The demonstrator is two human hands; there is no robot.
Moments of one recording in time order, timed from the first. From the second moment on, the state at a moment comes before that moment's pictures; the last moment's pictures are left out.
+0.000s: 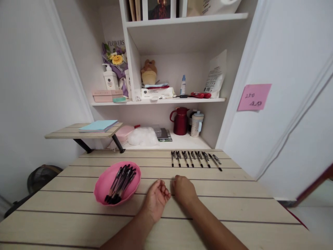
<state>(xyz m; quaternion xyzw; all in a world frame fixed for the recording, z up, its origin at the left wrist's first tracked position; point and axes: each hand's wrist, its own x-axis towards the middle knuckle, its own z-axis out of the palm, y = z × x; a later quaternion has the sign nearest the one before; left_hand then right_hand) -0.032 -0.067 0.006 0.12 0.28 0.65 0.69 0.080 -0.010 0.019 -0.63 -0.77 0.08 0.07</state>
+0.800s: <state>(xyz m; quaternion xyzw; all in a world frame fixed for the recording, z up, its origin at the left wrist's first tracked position) -0.174 -0.087 0.093 0.53 0.79 0.28 0.05 0.084 -0.058 -0.001 -0.59 -0.80 0.04 0.13</state>
